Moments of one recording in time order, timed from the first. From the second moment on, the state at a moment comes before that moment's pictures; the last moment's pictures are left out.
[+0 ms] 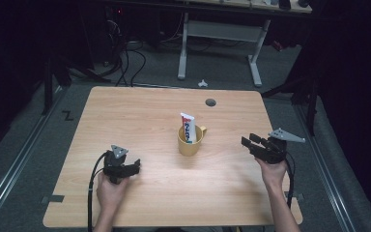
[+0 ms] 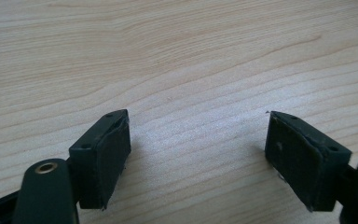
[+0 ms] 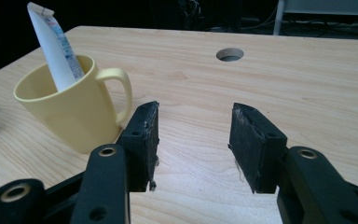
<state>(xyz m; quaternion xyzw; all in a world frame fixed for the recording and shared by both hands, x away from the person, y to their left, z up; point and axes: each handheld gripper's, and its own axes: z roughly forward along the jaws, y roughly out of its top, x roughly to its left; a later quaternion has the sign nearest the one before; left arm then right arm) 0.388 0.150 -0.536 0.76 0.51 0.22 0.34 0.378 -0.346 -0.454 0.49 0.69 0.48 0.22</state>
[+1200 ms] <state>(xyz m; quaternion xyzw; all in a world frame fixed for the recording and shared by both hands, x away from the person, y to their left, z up) 0.389 0.150 -0.536 0.76 0.51 0.22 0.34 0.376 -0.343 -0.493 0.52 0.71 0.43 0.20</state>
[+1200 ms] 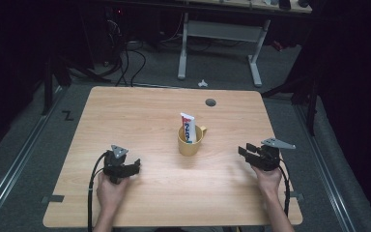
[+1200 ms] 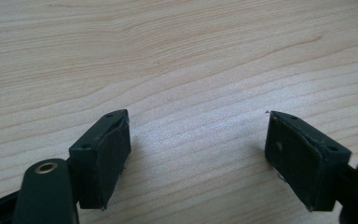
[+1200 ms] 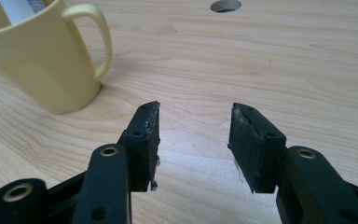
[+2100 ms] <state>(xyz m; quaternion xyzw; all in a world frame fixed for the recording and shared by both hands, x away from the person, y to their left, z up) 0.389 0.150 -0.536 0.76 0.51 0.22 0.34 0.388 -0.325 -0.523 0.51 0.75 0.36 0.20</state>
